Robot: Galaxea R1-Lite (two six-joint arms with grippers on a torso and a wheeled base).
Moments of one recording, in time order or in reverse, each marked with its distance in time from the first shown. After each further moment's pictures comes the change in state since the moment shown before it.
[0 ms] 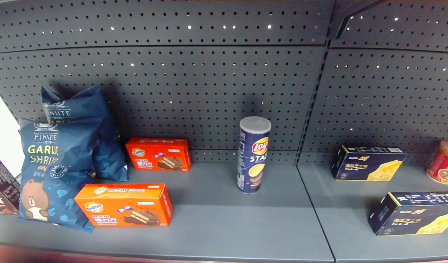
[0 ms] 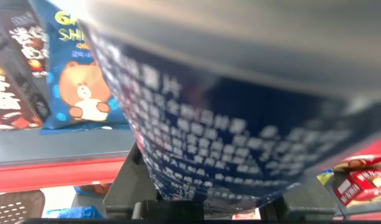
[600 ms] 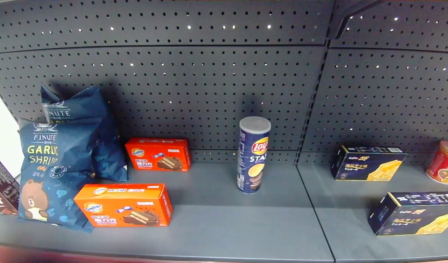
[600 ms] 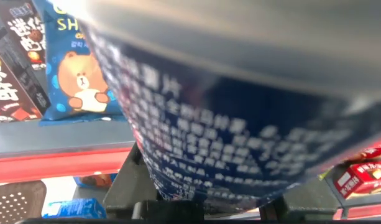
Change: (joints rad) left arm -0.002 -0.026 0.016 0.038 -0.001 0.001; right arm 0.164 0.557 -0.494 -0.039 0.207 -0.049
